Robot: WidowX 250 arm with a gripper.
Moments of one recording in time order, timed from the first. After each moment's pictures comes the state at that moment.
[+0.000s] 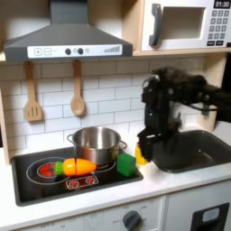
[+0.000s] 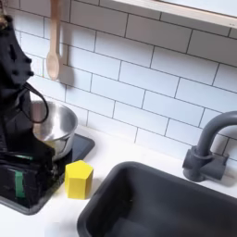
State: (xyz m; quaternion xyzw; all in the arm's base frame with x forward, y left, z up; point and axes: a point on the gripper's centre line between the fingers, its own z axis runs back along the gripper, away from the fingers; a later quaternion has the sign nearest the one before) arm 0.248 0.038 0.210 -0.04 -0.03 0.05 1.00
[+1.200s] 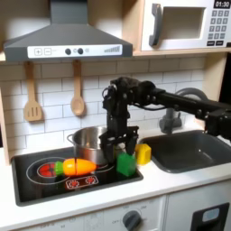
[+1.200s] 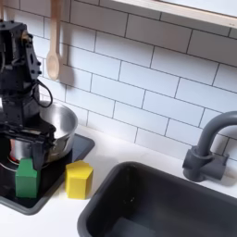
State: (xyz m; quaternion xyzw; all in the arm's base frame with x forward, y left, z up) arm 0.333 0.079 0.173 -0.02 -0.03 0.05 1.00
